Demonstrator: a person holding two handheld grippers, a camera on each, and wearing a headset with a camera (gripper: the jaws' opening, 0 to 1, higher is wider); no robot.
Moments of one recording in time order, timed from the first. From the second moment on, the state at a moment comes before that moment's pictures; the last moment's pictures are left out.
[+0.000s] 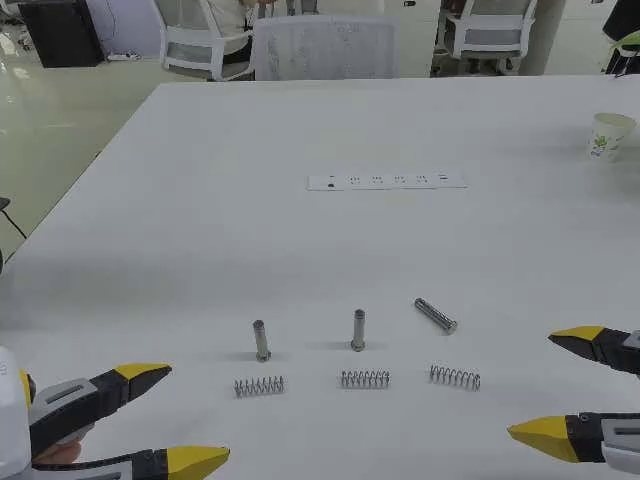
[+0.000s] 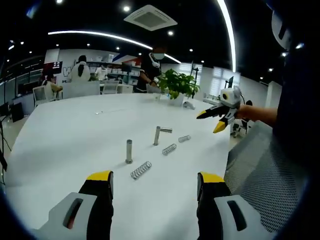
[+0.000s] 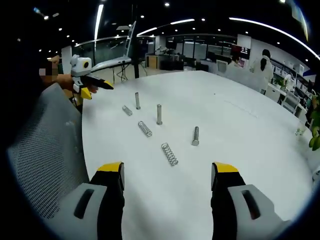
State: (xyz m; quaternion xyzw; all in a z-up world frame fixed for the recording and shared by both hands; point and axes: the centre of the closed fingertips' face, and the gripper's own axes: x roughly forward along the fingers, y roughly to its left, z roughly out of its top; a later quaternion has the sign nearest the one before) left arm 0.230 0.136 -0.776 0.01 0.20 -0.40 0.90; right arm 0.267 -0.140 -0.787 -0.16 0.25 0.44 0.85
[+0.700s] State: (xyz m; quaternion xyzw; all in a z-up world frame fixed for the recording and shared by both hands) left arm 0.228 0.138 -0.776 0.01 0.20 -0.39 0.90; right arm 0.268 -0.137 -0.787 -0.16 0.25 0.45 0.84
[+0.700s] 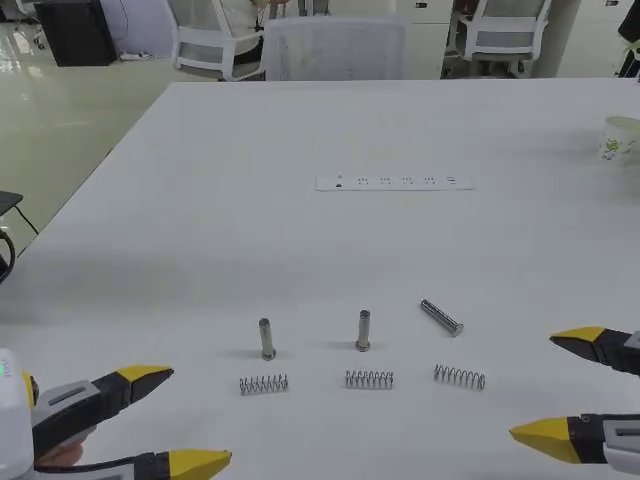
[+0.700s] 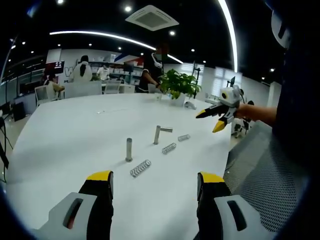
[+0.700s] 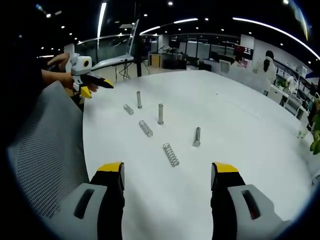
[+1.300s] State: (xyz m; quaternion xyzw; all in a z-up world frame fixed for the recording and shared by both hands) left arm 0.228 0.136 -0.776 0.01 0.20 -0.40 0.90; right arm 0.265 -0.139 -0.788 -0.16 0.25 0.44 0.85
